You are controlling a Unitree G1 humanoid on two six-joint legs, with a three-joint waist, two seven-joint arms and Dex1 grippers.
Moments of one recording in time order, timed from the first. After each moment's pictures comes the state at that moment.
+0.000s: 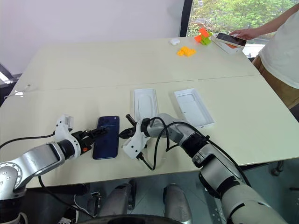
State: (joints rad) left arm 0.04 0.66 0.21 -0.44 -1.92 0.87 0.70; right arm -0.79 -0.29 0.66 0.49 -0.72 -0.70 0.67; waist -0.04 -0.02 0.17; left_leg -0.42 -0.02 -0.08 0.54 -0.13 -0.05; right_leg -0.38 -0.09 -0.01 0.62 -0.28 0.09
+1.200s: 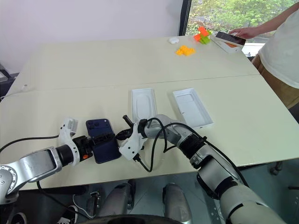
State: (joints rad) left arm 0.10 0.76 0.19 -0.49 -1.96 0.86 0.51; right arm -0.78 -0.27 0.67 0.47 -0.70 -0.68 0.69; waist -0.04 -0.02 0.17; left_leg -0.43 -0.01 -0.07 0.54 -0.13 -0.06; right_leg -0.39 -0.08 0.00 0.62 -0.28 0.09
